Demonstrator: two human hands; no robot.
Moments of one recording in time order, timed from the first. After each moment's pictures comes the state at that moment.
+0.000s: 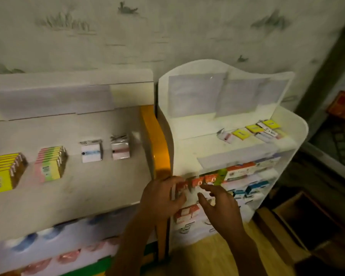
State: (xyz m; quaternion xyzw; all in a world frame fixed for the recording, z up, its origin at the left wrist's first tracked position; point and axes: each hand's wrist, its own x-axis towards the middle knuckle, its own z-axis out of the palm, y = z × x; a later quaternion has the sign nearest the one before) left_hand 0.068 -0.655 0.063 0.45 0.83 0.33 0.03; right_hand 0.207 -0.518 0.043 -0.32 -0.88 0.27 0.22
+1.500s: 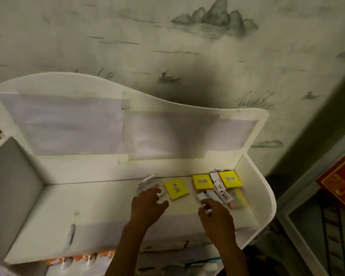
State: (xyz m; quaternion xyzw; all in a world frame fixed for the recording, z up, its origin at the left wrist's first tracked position) left_hand 0.020 -0.089 -0.027 0.21 0.93 0.29 0.09; right_hand 0.169 0.074 0.000 -0.33 -0.88 0.31 0.12
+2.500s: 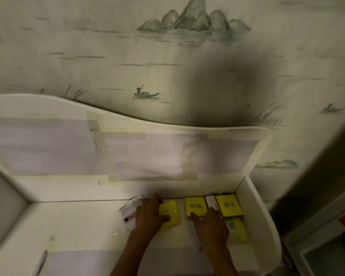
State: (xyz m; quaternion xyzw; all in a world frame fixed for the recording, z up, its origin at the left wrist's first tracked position) left_hand -0.017 0.012 -0.042 0.15 0.95 0.27 0.11; right_hand 0.086 0.172 -0.038 -0.42 -0.88 0.21 0.02
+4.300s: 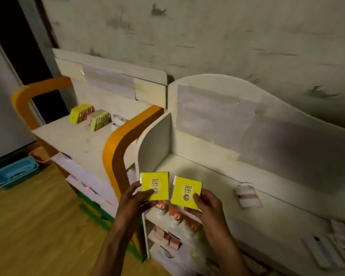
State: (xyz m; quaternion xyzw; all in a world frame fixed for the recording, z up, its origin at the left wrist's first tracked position) left_hand 0.137 -0.362 0.030 -0.18 0.56 0.80 -0.04; right_hand 0.106 -0.152 0.012 -0.06 -0.61 0.79 -0.07
